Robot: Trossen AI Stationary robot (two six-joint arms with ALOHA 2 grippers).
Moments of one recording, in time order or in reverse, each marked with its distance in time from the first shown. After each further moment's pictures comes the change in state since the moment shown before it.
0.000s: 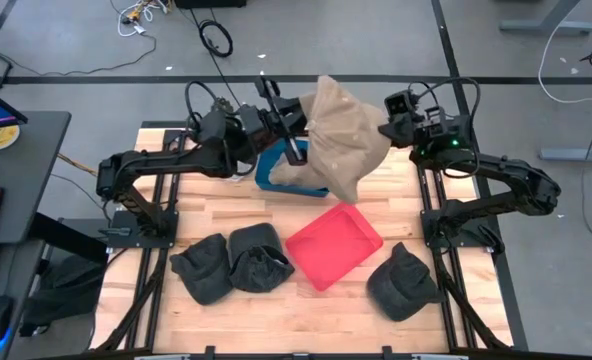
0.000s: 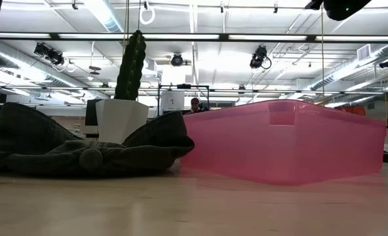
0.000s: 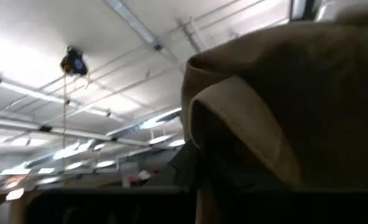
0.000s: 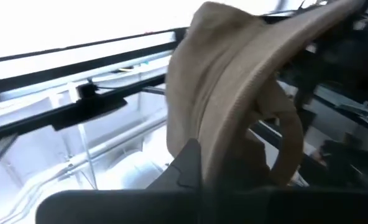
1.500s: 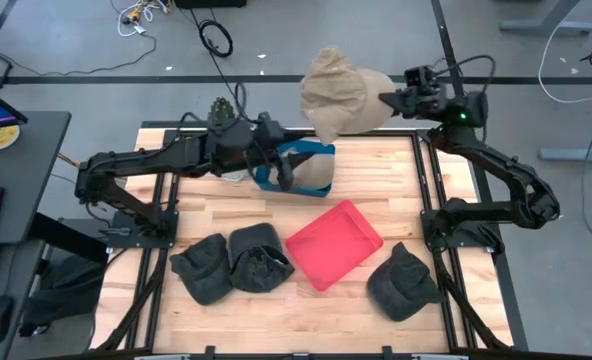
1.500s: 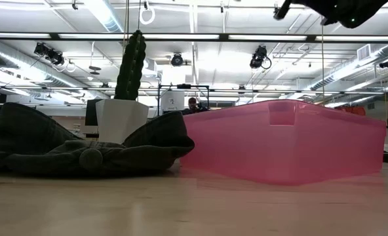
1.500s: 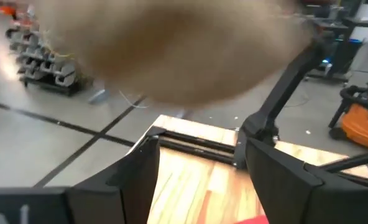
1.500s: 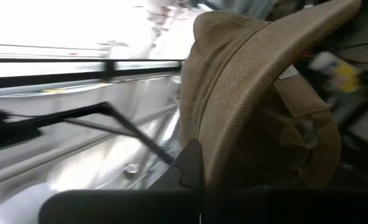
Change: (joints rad) left arm -0.055 -0.178 -0.003 -1.033 -0.142 -0.412; right arm -0.416 -0.045 0.000 -0.250 -0.197 -0.143
